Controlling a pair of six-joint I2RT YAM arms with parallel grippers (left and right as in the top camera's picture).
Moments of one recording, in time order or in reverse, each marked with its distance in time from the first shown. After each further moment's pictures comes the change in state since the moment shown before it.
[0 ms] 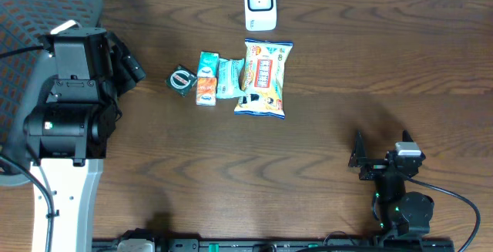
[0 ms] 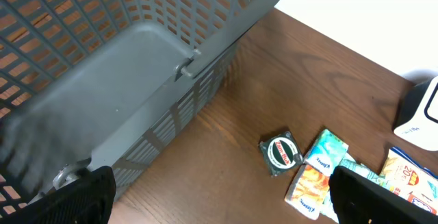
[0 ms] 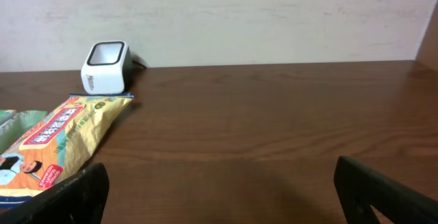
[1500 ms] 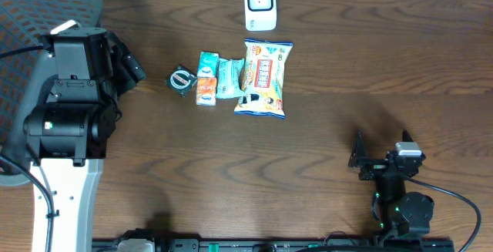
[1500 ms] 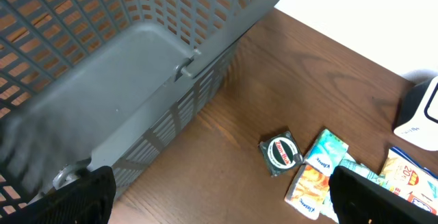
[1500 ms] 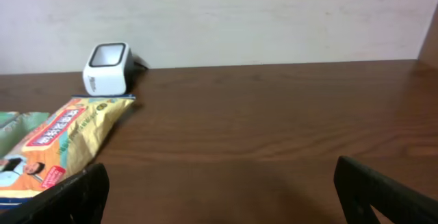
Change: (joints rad) left arm 0.000 0.000 0.000 0.000 0.000 0.000; right arm 0.000 0.000 0.000 0.008 -0.020 0.032
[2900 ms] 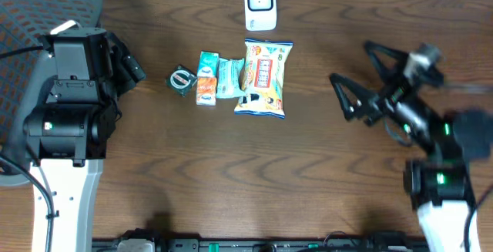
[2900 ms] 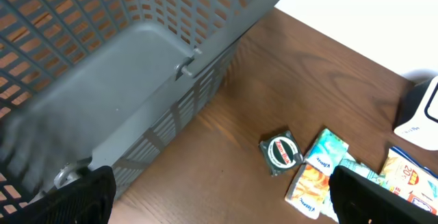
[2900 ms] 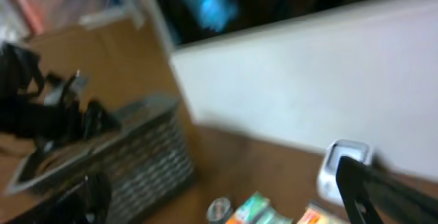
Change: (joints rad) left arm 0.000 -0.002 0.000 -0.002 0.000 0.000; right arm 0.000 0.935 0.790 0.378 -0.810 0.370
